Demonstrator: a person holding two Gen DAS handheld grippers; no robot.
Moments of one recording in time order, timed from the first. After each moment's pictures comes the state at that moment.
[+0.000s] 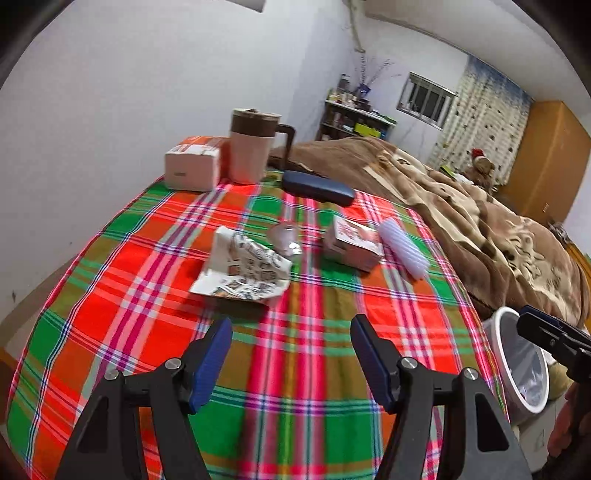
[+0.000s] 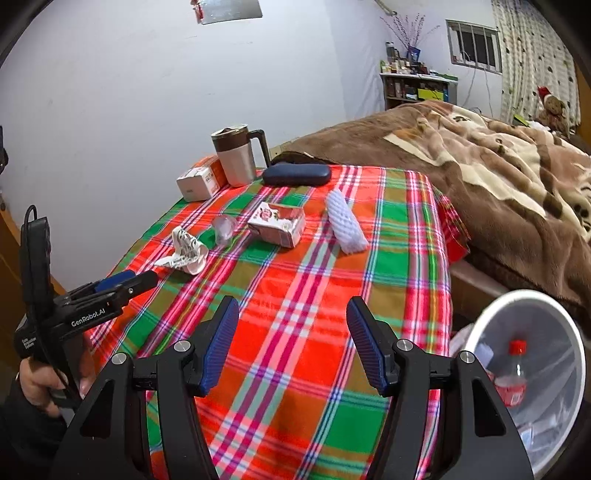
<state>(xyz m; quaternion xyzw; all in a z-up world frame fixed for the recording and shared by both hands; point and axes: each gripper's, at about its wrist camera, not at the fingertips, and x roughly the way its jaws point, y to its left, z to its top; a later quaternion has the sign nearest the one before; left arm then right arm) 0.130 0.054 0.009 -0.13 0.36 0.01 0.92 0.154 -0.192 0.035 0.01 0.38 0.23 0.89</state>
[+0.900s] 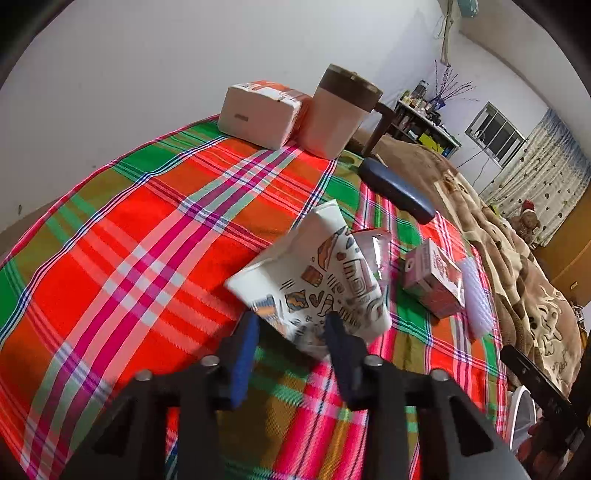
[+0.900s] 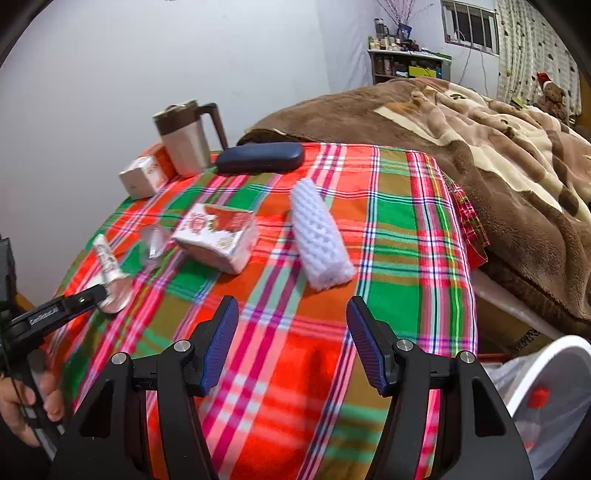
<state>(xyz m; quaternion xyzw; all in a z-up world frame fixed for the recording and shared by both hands) 0.198 0.105 -0.048 -0.25 0.40 0.10 0.88 0.254 -0.175 -0.018 0.00 0.43 0.20 0.88</state>
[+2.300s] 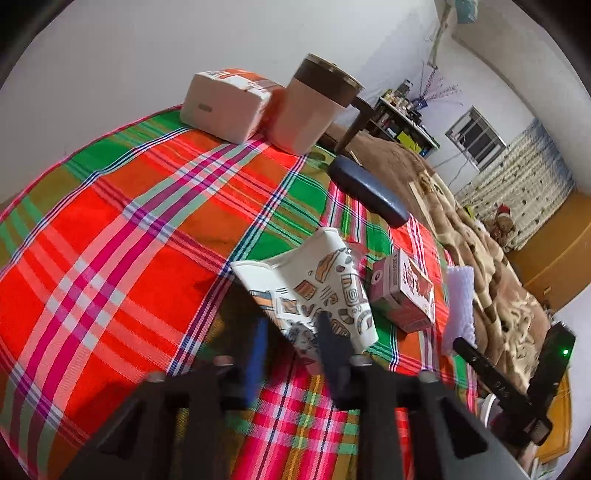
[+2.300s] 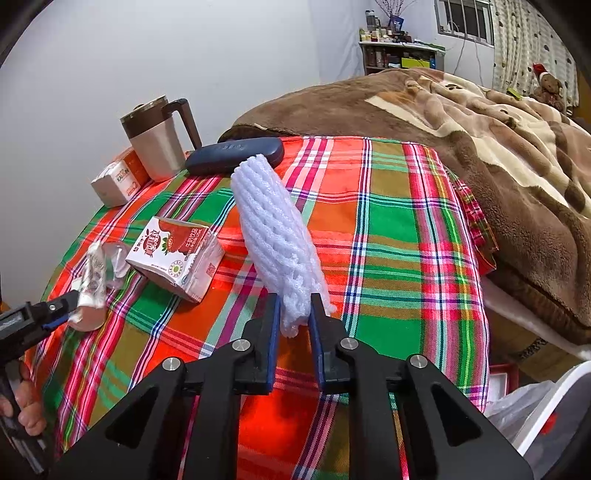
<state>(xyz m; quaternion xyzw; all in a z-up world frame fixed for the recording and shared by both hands) 0.227 0.100 -0.048 -0.28 0.40 0.04 0.87 0.290 -0.174 -0.037 0.01 0.44 0.19 0.88</state>
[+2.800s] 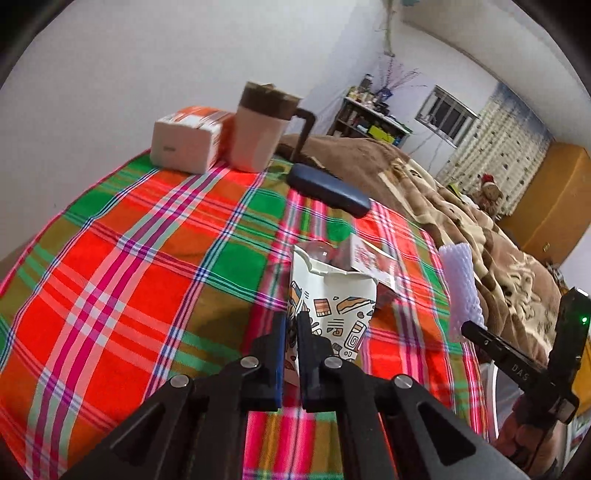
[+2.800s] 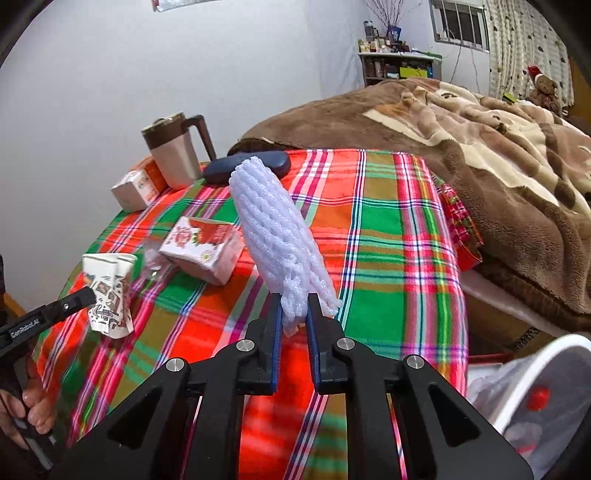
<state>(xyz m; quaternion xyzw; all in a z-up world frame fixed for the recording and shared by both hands) 0.196 0.064 -0.014 -0.20 0.37 0.01 0.91 0.250 -0.188 -0.014 0.02 0.41 0.19 0.89</state>
